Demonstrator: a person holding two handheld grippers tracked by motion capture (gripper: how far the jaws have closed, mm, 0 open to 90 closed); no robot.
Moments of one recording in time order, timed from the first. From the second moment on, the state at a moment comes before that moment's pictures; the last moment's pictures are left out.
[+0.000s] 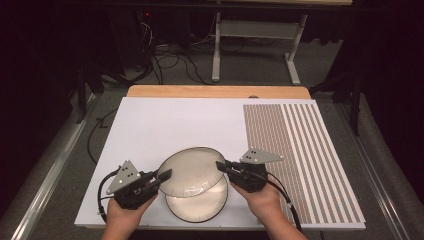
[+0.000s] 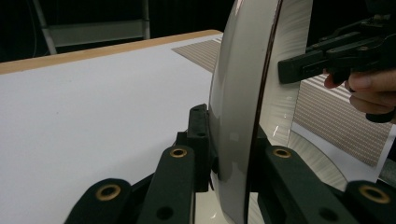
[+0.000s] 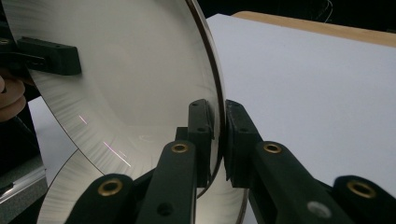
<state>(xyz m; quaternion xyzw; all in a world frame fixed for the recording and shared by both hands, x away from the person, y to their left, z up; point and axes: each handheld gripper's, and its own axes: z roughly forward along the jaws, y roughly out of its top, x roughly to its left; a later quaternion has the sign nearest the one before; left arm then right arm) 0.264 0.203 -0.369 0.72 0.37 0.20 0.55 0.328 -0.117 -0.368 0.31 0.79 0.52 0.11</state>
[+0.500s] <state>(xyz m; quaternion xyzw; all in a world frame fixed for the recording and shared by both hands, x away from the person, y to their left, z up) 0.280 0.165 -0.352 0.73 0.35 0.17 0.57 0.321 -0.163 -0.343 0.32 0.77 0.53 0.14</state>
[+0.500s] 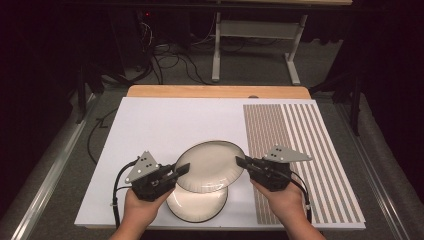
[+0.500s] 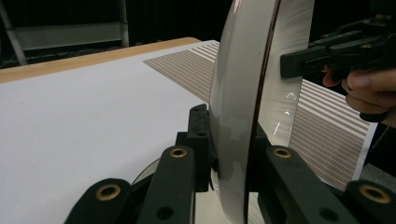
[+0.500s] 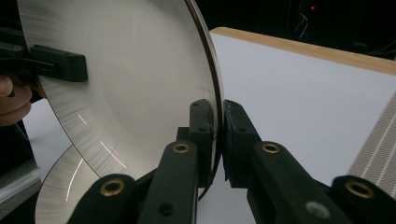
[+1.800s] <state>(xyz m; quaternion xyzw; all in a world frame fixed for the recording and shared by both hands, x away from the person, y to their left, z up) 0.340 0.031 -0.331 0.77 0.31 0.11 0.55 0.323 -0.298 -0.334 0.40 0.72 0.54 0.19</state>
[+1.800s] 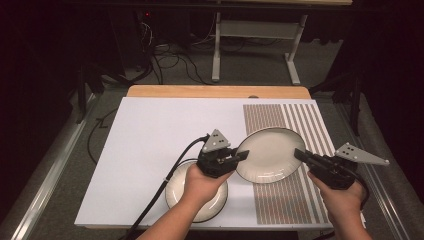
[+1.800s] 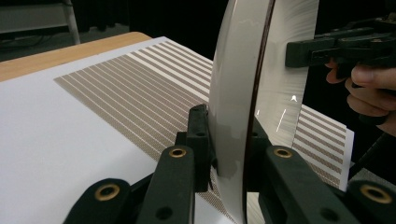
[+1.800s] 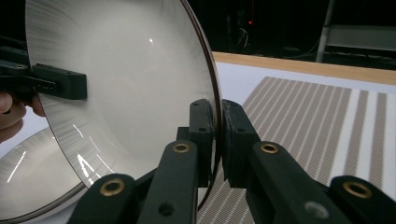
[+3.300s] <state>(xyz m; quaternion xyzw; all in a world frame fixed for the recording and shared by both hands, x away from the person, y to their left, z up) 0.411 -0.072 -0.369 0.81 0.35 0.06 0.47 0.347 -0.375 -0.374 0.49 0.69 0.49 0.21</state>
